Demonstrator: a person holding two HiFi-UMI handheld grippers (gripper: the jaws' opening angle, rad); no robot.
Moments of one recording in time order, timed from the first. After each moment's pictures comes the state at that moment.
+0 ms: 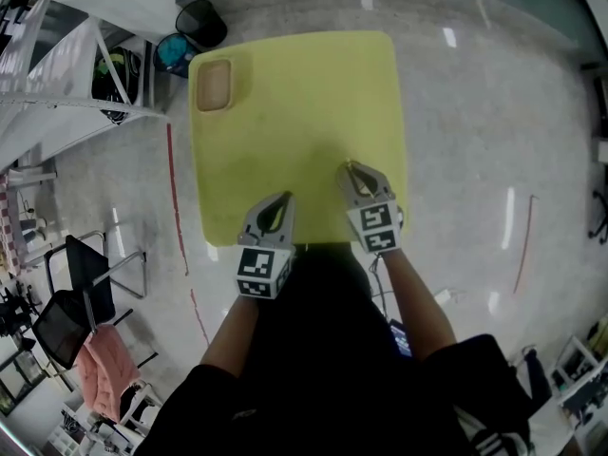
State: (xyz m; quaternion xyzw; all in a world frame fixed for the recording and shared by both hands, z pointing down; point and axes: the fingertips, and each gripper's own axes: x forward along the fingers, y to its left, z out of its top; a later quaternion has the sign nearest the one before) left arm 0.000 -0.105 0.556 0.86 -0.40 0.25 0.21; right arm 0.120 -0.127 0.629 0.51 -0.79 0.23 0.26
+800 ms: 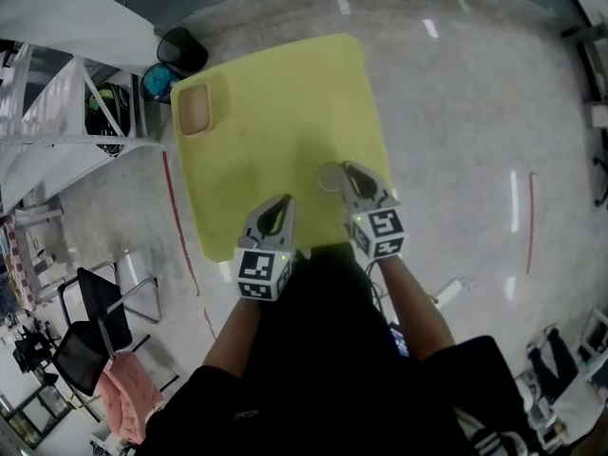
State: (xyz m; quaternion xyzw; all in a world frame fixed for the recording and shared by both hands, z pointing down) left arm 0.049 -0.102 0.545 0.88 -0.35 0.26 0.18; right arm 0.167 -0.122 0.577 0.58 -0.77 0.26 0.09
